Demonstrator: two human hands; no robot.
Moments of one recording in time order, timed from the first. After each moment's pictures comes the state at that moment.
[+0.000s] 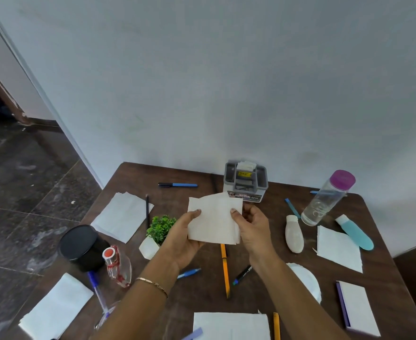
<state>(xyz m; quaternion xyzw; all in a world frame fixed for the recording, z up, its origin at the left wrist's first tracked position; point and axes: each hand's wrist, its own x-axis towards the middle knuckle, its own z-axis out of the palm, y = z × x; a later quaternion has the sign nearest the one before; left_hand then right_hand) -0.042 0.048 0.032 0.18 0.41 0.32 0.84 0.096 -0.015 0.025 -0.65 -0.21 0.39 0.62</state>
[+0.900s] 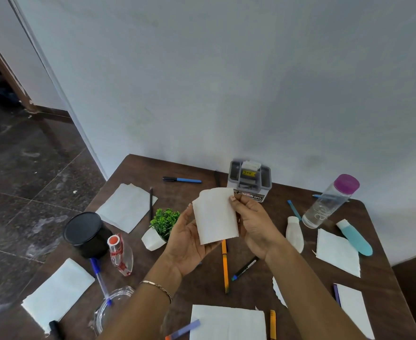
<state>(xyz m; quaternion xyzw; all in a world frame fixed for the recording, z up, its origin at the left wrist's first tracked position) -0.056 0.032 0.011 0.15 0.29 0.29 0.90 0.090 -0.014 0.067 -0.58 -0.24 0.55 0.56</state>
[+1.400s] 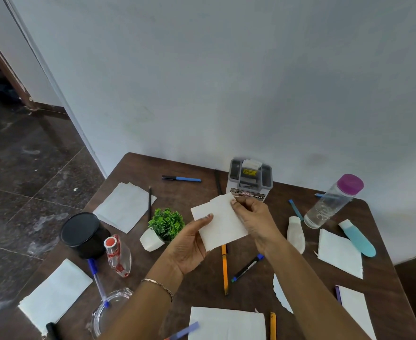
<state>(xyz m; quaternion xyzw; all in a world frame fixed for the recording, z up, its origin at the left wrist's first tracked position) -0.042 0.032 0.019 0.15 0.34 0.28 0.89 0.107 -0.006 0.055 -0.67 -0.29 0.45 0.51</state>
